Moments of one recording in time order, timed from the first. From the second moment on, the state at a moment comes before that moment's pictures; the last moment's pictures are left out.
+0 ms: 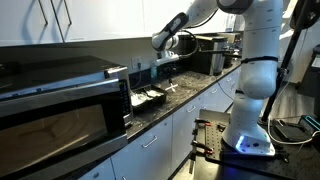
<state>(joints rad) -0.20 0.13 -0.31 -2.09 -0.04 1.93 0.64</state>
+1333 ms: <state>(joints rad) -0.34 0.02 -0.37 -2.23 -0.11 2.03 0.60</state>
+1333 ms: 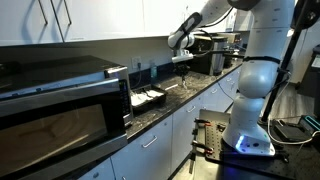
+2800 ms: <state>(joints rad) -0.47 0.28 -0.43 -2.10 0.37 2.31 0.51</state>
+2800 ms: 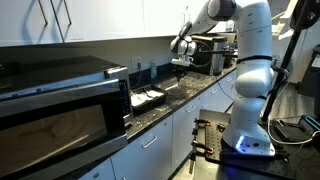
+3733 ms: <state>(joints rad) -0.52 0.52 -0.43 -1.90 0.51 2.22 0.81</state>
